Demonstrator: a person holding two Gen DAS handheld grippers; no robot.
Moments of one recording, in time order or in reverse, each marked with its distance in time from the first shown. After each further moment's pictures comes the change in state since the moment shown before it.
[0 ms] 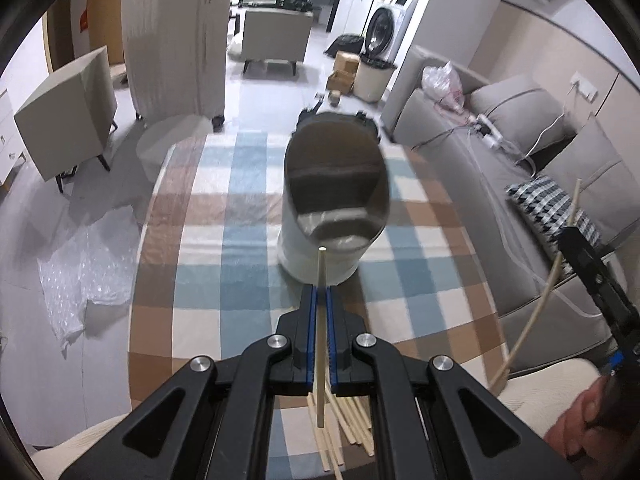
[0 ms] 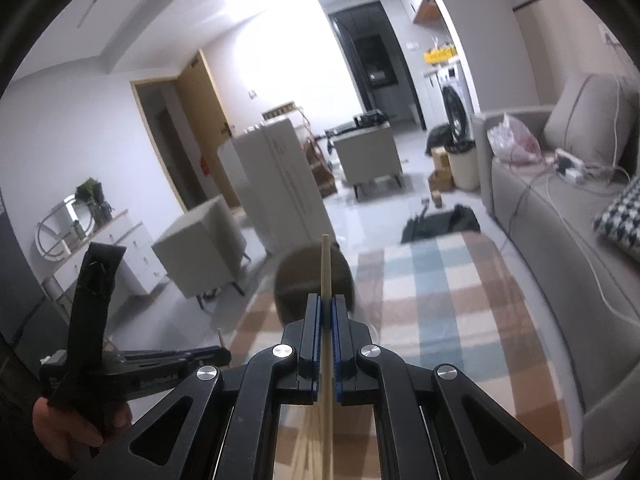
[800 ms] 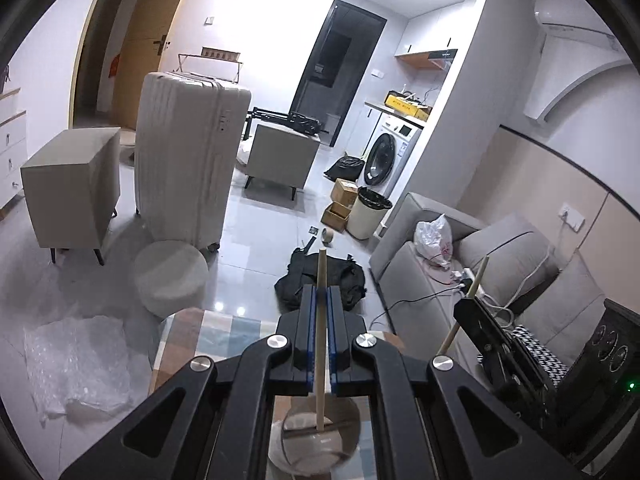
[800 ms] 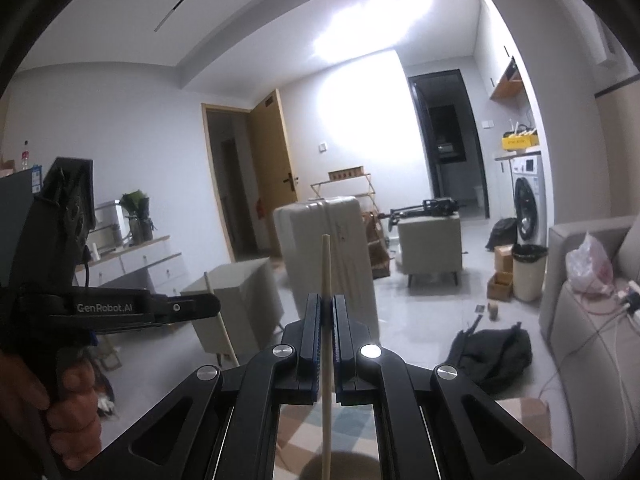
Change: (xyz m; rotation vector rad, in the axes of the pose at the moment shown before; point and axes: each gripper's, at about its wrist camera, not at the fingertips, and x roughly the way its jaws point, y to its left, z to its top) left arm -0.034 0.030 0.163 -0.118 -0.399 -0.054; right arm 0.109 0.054 0.141 -0.214 -0.218 0.181
